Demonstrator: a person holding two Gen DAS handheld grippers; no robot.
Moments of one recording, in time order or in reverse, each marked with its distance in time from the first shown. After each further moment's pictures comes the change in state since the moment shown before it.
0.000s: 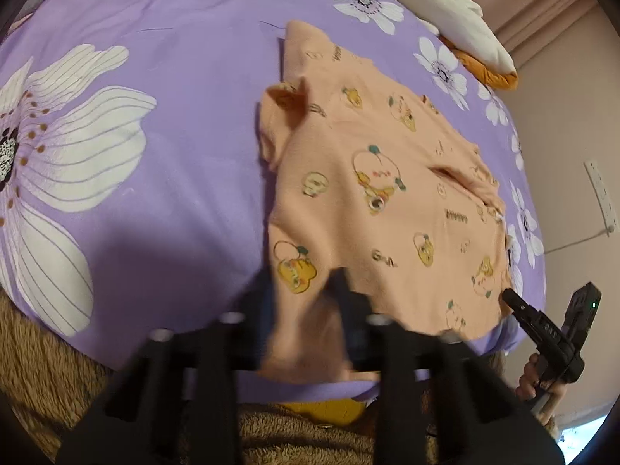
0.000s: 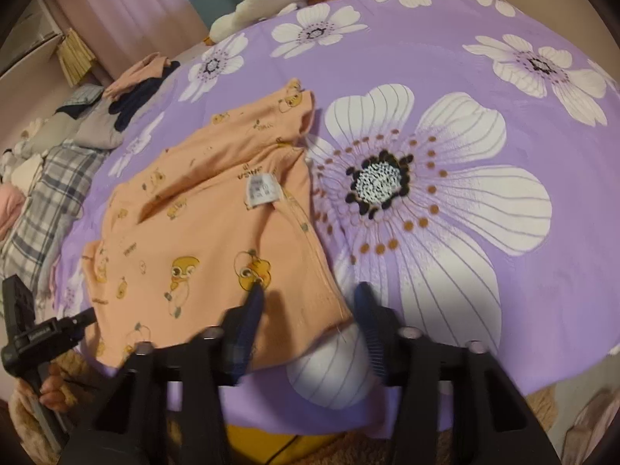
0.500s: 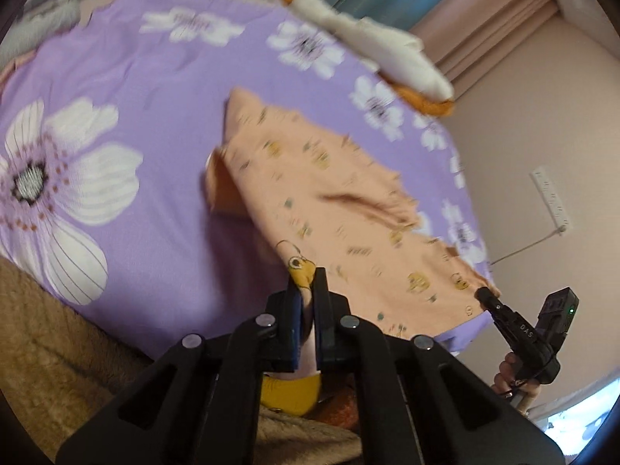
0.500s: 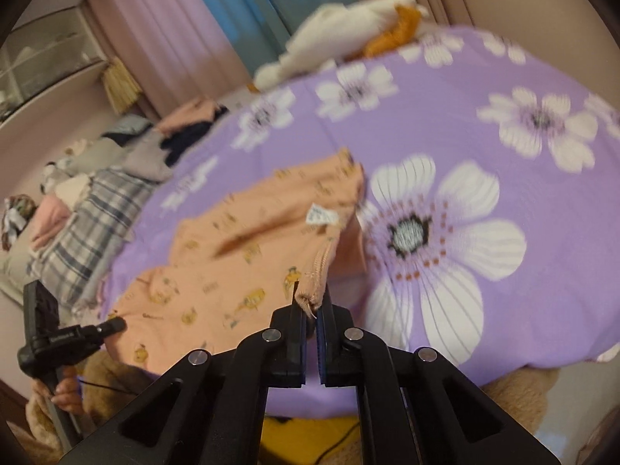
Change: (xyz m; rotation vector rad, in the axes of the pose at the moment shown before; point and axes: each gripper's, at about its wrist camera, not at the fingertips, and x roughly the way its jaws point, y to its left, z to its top) left arm -0.096 -0.031 -0.016 0.046 -0.160 -0.179; right arm -0.086 0.028 -0.006 -0.051 -0.201 0.136
